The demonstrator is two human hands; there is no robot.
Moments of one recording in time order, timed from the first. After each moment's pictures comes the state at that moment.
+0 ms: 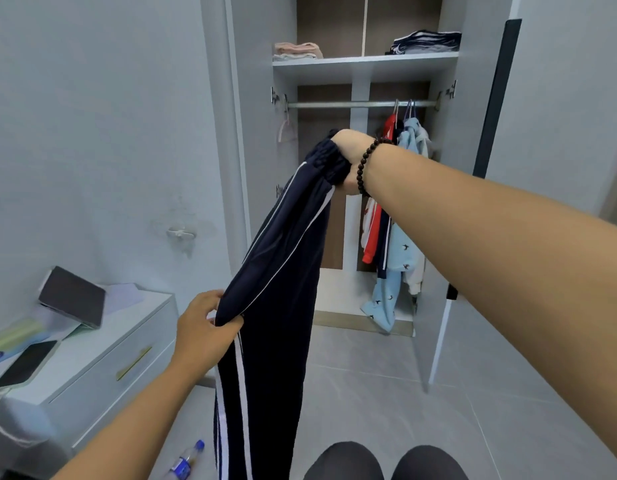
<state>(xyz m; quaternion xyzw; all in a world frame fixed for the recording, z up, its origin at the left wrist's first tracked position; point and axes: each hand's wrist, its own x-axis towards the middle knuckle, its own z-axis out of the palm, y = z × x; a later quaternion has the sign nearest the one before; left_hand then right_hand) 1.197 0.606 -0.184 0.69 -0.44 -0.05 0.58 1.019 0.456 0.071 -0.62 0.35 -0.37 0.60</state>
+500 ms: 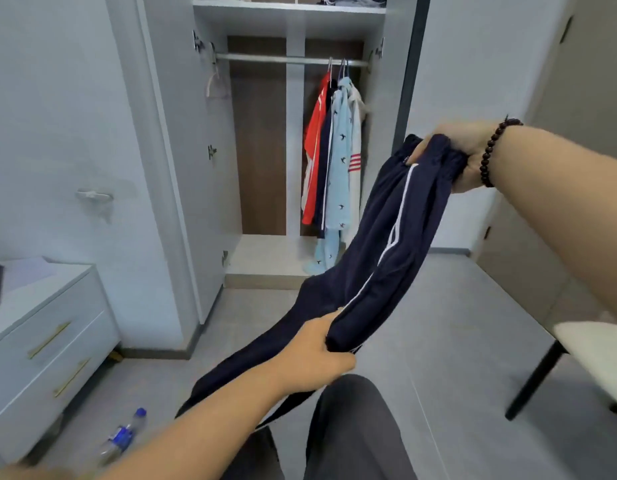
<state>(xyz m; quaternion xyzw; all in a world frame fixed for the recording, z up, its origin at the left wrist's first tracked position) 0.966 0.606 -0.222 0.46 -0.69 -0.42 0.37 0.775 0.468 0.017 -0.56 0.53 -0.31 0.55</state>
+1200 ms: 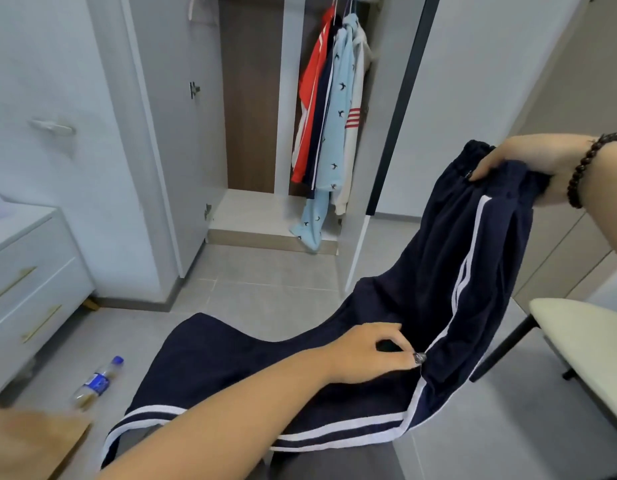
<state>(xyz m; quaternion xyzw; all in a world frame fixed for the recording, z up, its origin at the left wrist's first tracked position) 0.882 0.566 -0.297 0.42 -0.70 -0.51 0.27 0.712 0.483 -0.029 -0.57 0.67 -0.24 0.41</state>
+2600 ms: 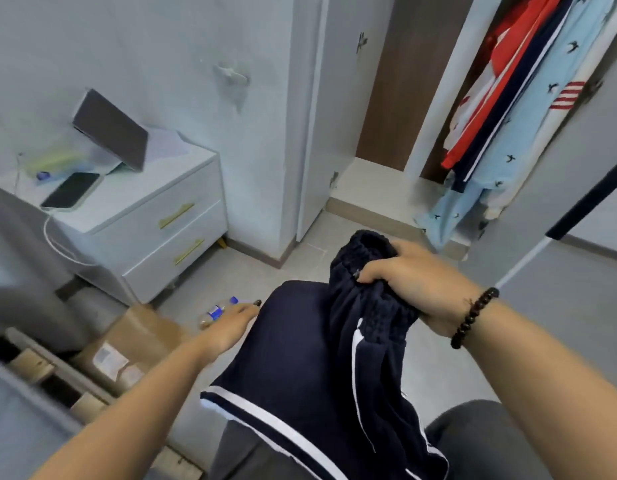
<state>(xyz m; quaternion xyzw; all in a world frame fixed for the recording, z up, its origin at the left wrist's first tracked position) 1.247 0.628 -0.411 0.76 -0.22 -0.47 0.39 1.024 0.518 -0.193 -0.70 0.45 -0.07 0.55</state>
